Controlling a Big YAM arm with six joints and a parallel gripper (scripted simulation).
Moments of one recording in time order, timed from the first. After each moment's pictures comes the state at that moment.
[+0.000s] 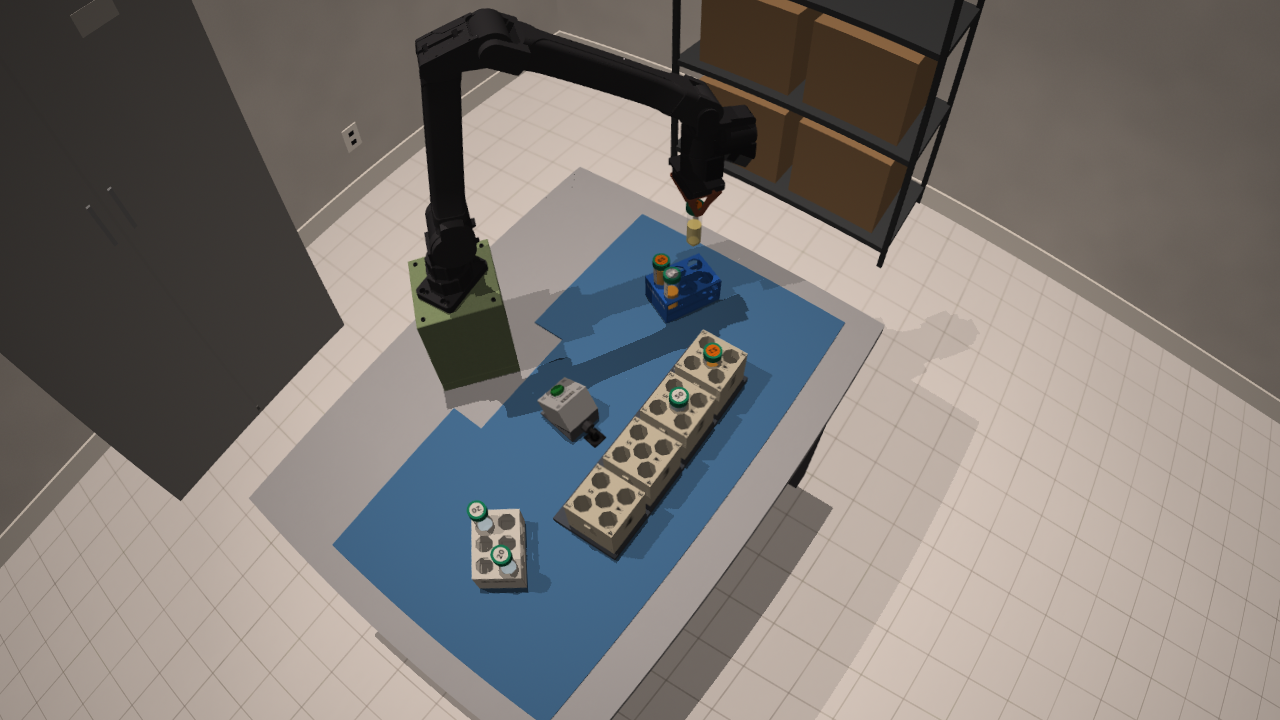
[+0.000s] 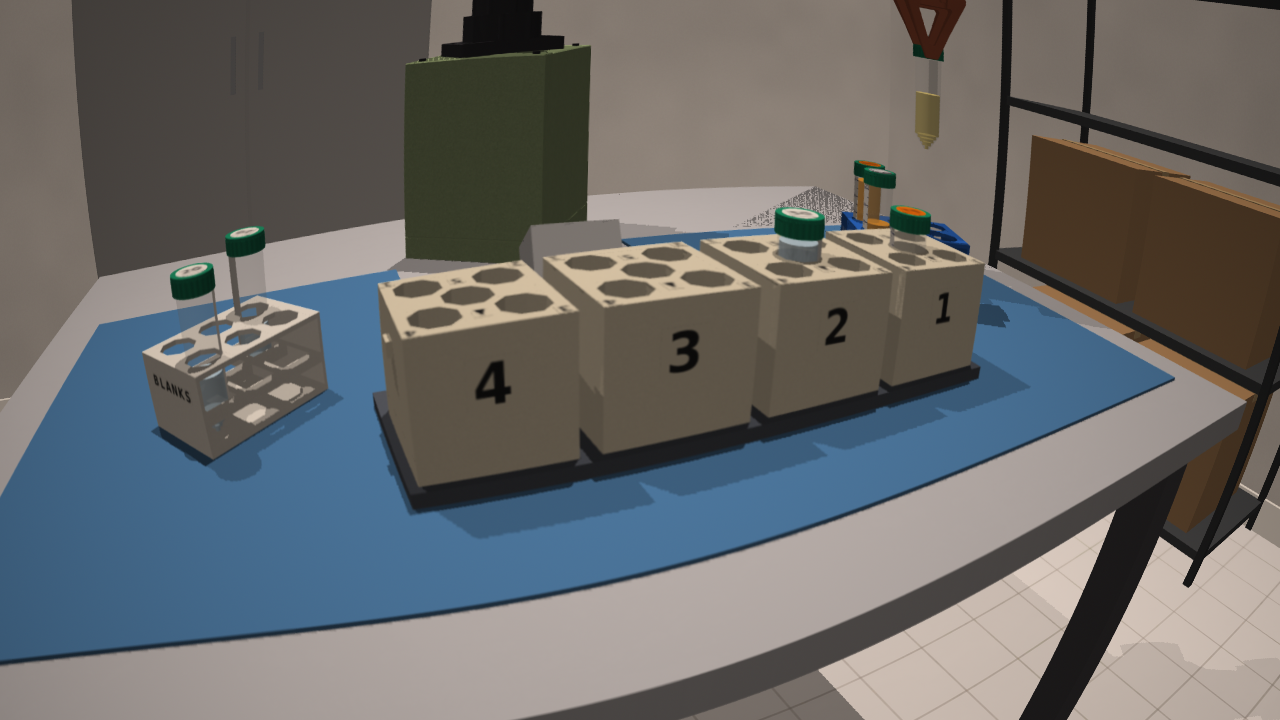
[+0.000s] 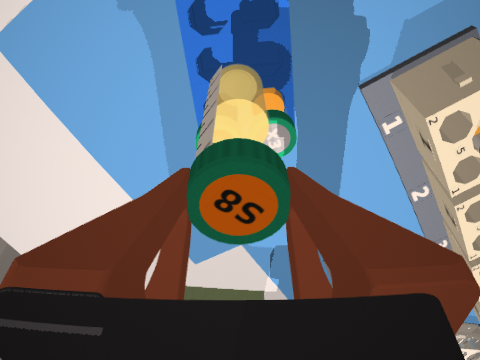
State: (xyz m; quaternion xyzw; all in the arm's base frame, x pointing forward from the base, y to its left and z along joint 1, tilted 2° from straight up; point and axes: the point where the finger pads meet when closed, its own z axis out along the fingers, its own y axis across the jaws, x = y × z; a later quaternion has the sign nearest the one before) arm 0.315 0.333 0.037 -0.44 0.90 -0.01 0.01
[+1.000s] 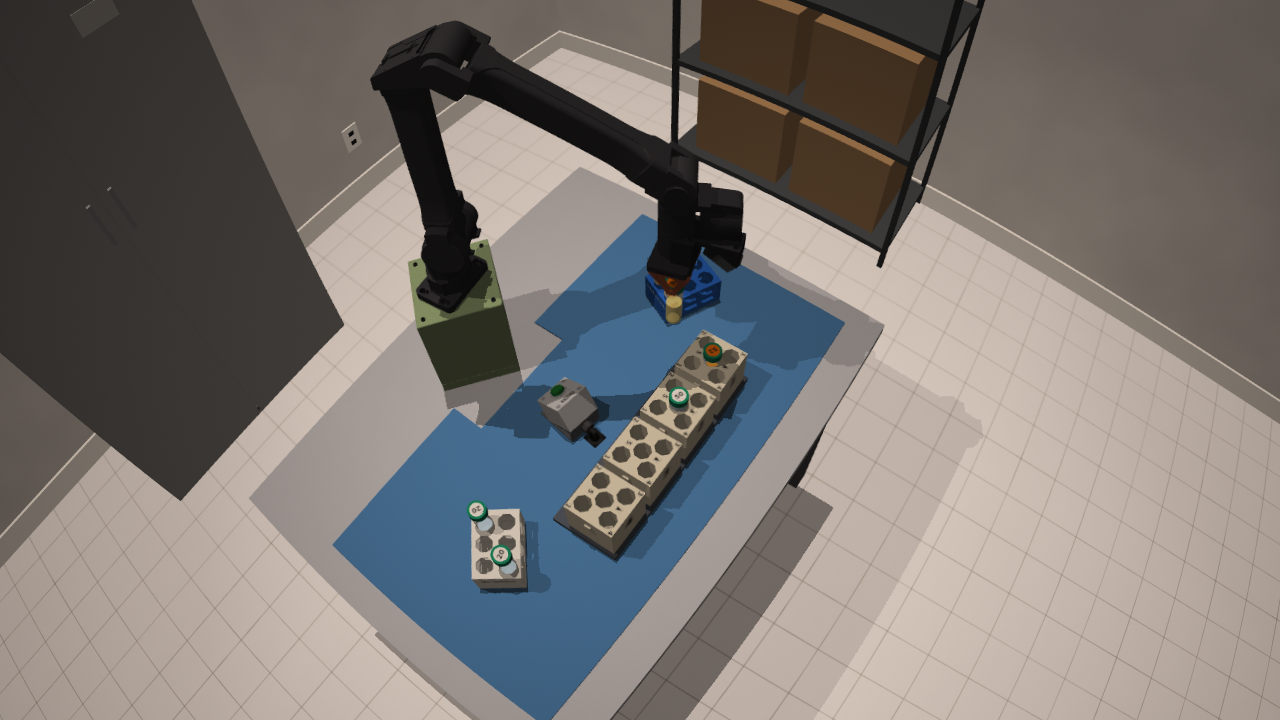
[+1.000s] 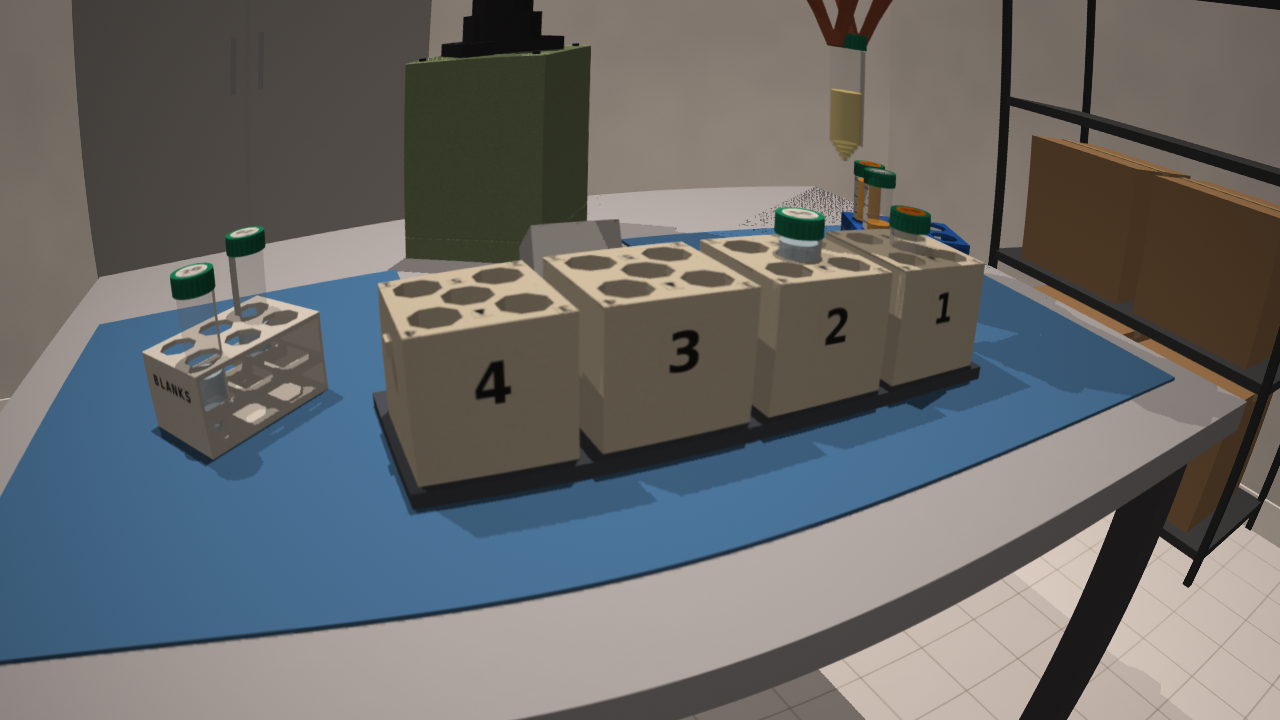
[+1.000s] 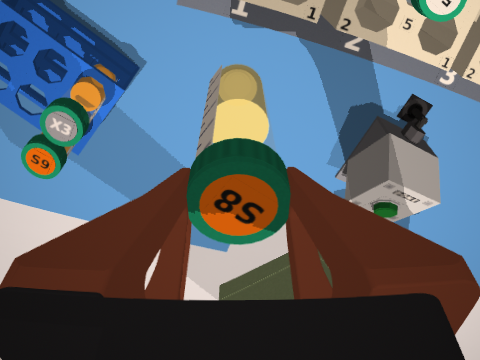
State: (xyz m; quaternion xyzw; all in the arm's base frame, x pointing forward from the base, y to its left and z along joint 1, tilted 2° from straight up) arm 0.364 0.154 0.038 -0.09 1.00 -0.01 0.01
